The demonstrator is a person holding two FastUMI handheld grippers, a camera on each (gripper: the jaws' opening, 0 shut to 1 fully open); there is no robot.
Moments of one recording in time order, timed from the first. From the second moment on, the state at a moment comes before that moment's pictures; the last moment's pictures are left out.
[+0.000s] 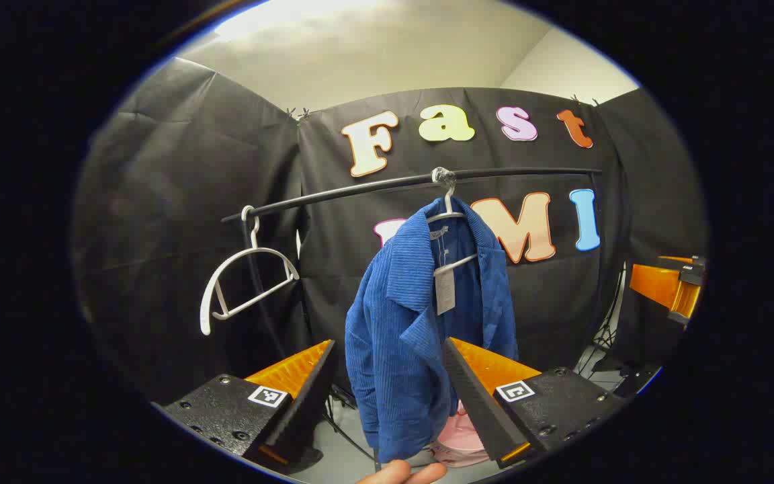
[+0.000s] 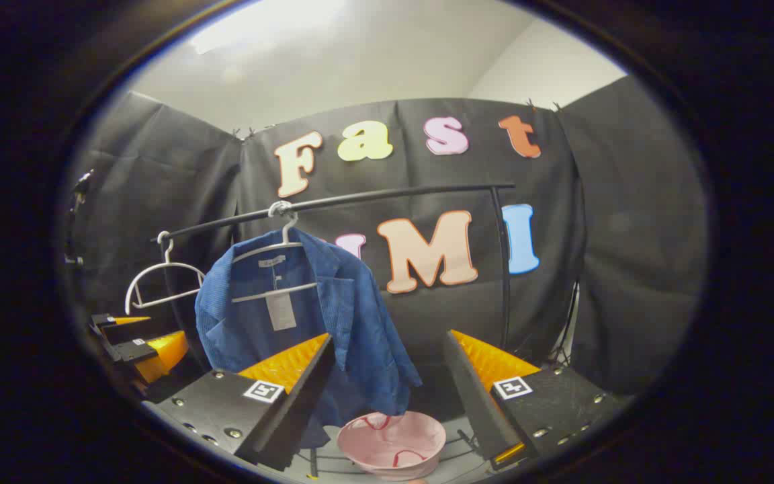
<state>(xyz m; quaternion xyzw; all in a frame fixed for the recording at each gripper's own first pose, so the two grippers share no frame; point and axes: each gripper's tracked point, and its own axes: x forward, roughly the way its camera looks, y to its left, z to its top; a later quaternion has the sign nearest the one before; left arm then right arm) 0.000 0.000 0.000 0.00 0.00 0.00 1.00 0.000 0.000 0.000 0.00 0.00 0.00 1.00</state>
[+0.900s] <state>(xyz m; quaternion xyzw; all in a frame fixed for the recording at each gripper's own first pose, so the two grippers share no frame) -0.010 -0.085 0.025 0.01 0.00 0.00 1.00 -0.006 -0.064 0.041 -0.03 -0.04 0.02 1.00</state>
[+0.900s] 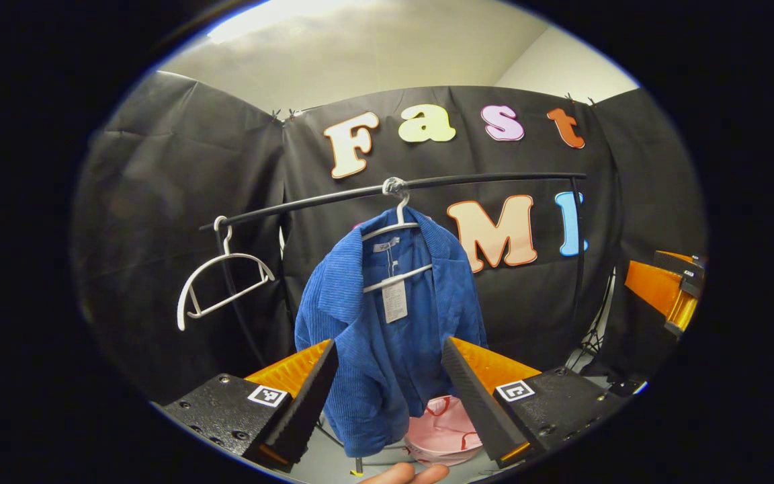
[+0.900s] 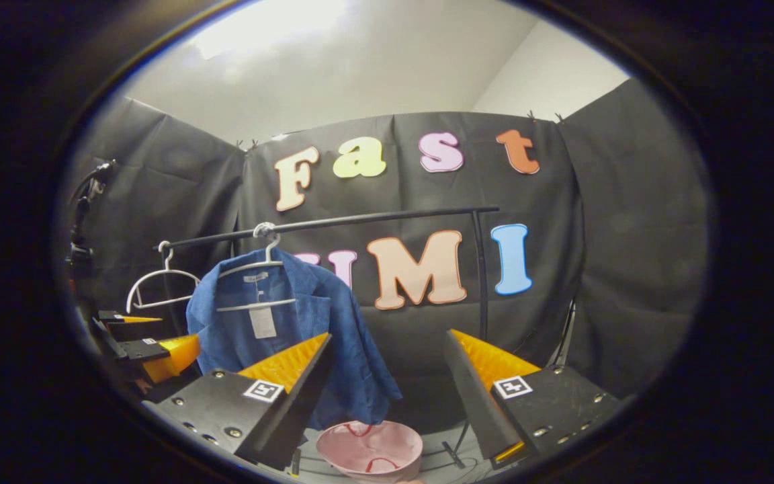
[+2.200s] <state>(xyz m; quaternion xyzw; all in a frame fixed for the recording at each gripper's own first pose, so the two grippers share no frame) 0.107 -0.027 -0.042 -0.01 0.03 0.13 0.99 0.064 -0.027 -0.012 -0.05 0.03 0.08 1.00</state>
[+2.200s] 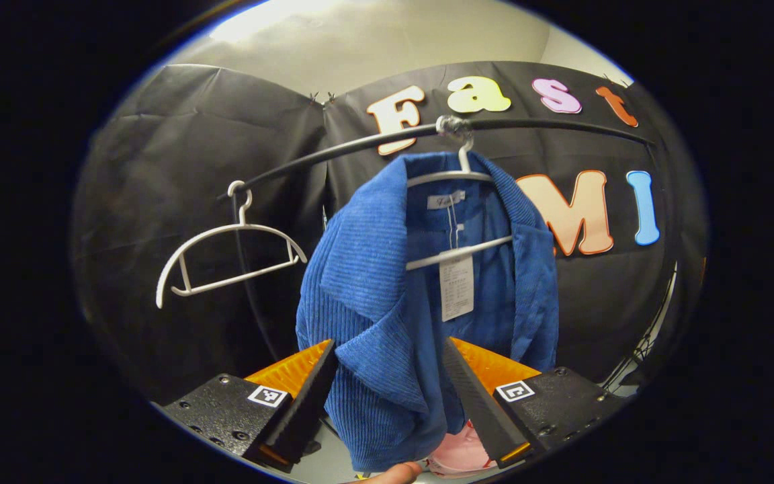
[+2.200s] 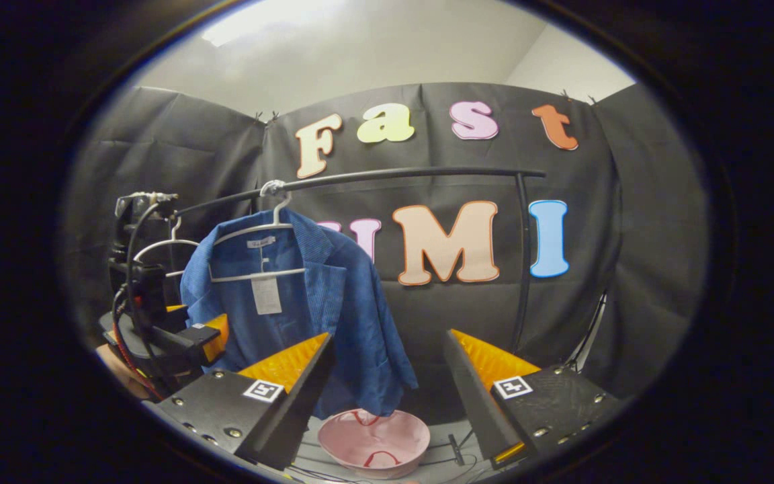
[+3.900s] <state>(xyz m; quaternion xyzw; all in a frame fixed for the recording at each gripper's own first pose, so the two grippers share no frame) 0.112 -0.019 -0.012 -0.04 0.02 -0.05 1.00 0.183 -0.019 -0.012 -0.08 0.05 0.07 0.99</state>
